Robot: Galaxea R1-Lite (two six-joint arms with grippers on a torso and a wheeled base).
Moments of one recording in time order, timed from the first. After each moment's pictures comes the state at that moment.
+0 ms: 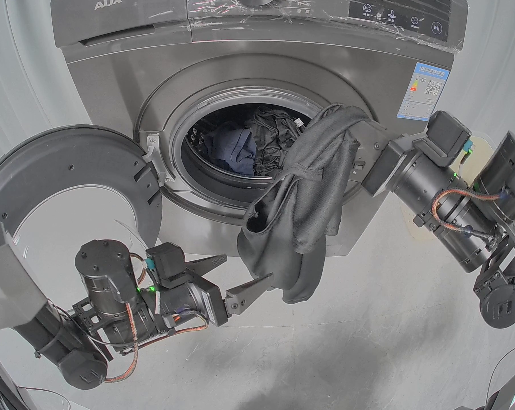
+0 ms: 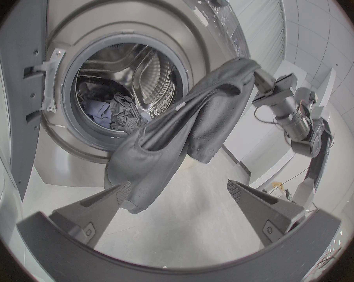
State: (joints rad) left arm -0.63 1.85 -0.39 -1.38 -0.21 -0.30; right arm 0.71 1.65 -0.75 -1.32 -0.02 0.10
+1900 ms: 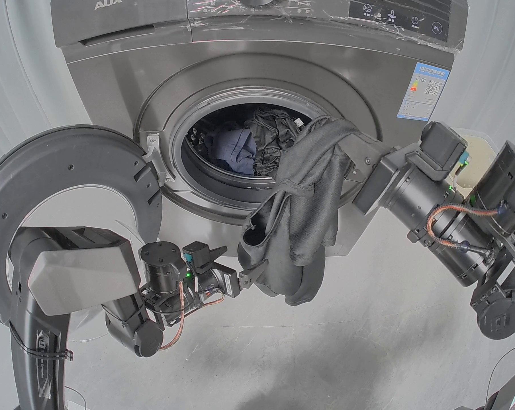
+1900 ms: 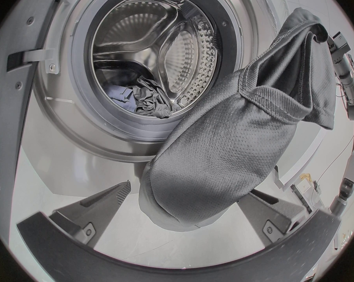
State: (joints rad) left arm -0.48 2.35 -0.72 -1.52 -0.20 -0.18; right arm 0.76 1.66 -0.72 -1.33 -0.03 0.11
